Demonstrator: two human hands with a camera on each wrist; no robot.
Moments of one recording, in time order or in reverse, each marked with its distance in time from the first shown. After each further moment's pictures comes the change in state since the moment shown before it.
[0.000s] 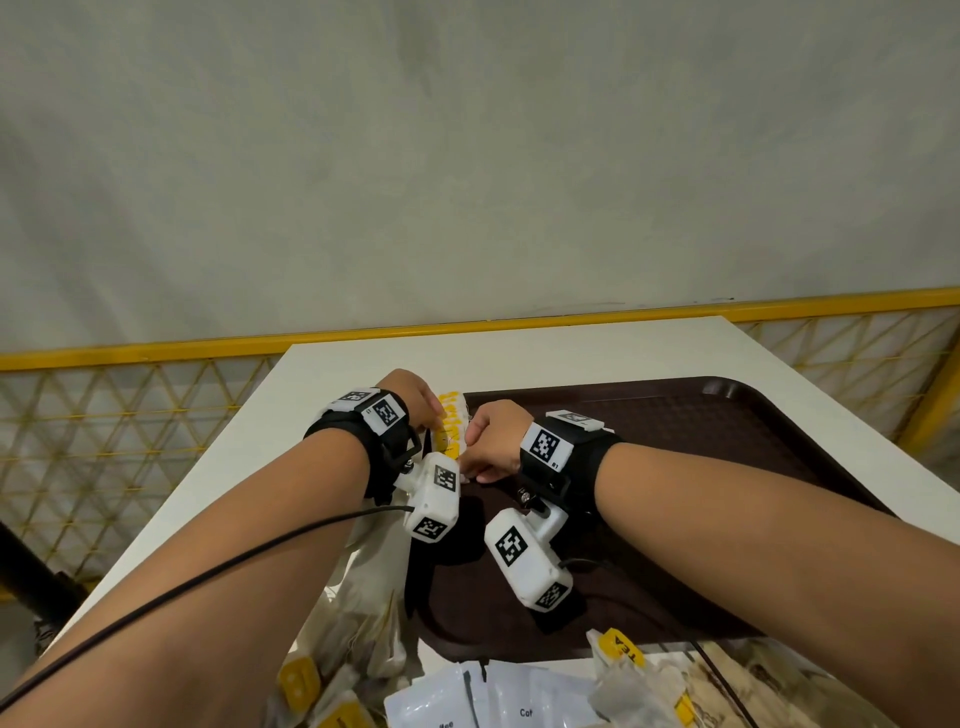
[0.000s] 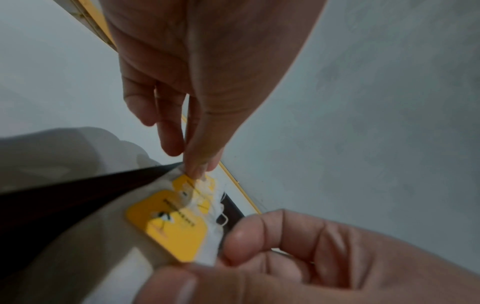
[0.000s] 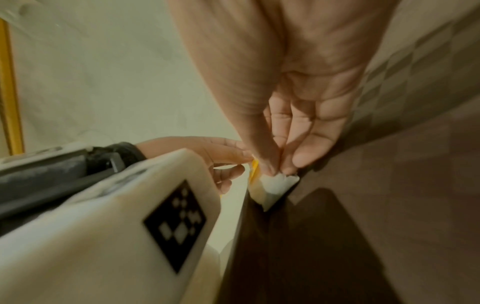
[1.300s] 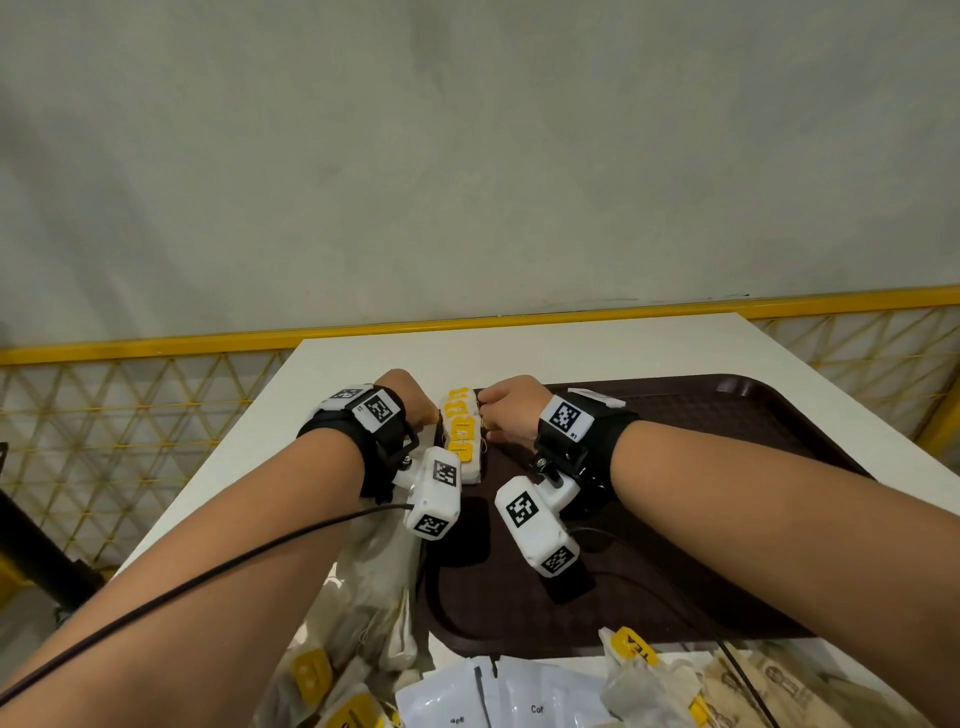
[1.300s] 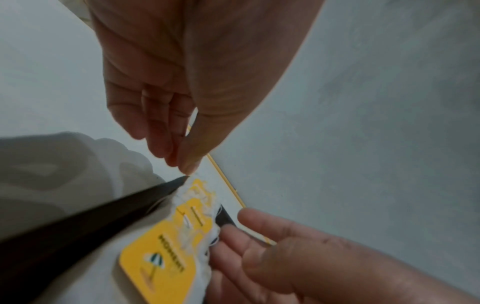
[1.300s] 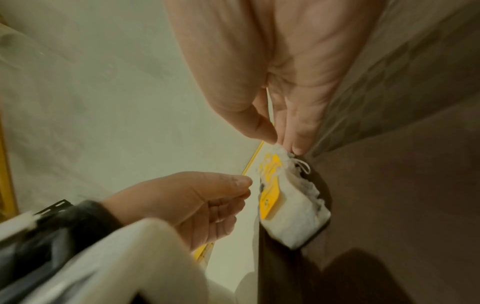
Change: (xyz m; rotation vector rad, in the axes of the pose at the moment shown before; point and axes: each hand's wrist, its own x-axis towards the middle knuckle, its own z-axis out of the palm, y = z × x) left_hand 0.005 -0.012 -0.003 0.067 0.041 -0.125; right_hand 0.040 0.003 -0.015 0.041 0.107 -0.019
